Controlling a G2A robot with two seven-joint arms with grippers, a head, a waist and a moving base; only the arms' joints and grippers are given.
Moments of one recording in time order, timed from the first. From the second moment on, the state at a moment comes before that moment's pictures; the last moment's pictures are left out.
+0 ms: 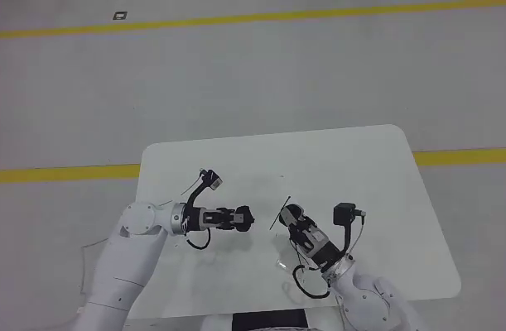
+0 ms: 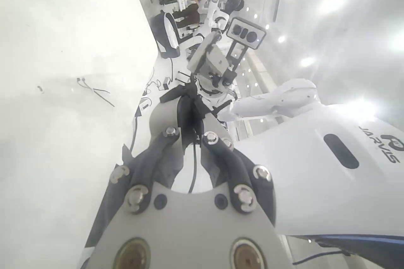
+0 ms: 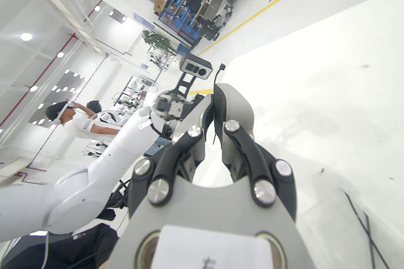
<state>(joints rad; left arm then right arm) 1.34 -1.20 -1.31 -1.45 -0.36 -0.34 -1.39 -1.94 -1.19 1.16 -2.06 -0.62 -0.23 0.00</state>
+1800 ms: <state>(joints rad) 1.34 -1.20 -1.31 -1.45 -0.36 -0.34 -1.39 -1.84 -1.24 0.93 -1.96 -0.99 -0.07 -0.35</state>
